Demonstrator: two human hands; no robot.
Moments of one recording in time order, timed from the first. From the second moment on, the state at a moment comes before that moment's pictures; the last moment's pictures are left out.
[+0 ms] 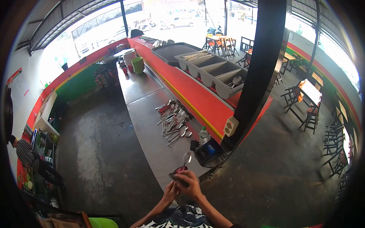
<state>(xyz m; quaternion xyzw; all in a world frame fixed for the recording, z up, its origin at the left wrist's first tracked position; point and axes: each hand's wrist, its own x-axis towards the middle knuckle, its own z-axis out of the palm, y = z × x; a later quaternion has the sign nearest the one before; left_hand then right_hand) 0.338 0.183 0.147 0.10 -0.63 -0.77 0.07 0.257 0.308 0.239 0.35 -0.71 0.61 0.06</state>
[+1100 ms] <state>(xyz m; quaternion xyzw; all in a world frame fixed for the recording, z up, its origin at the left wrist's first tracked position) 0.298 0.003 0.180 0.08 -0.56 -0.83 -0.03 0.176 0.175 0.184 -0.03 -0.76 0.64 0.11</state>
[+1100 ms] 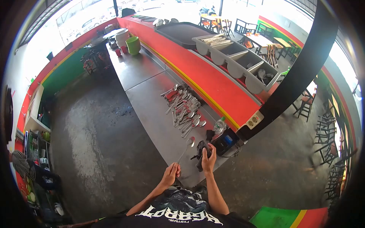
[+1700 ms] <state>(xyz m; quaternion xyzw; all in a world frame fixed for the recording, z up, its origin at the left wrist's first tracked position) 0.291 -0.042 0.173 0.01 -0.62 -0.78 -0.14 0.230 0.106 0.221 0.17 -0.80 0.54 0.18</state>
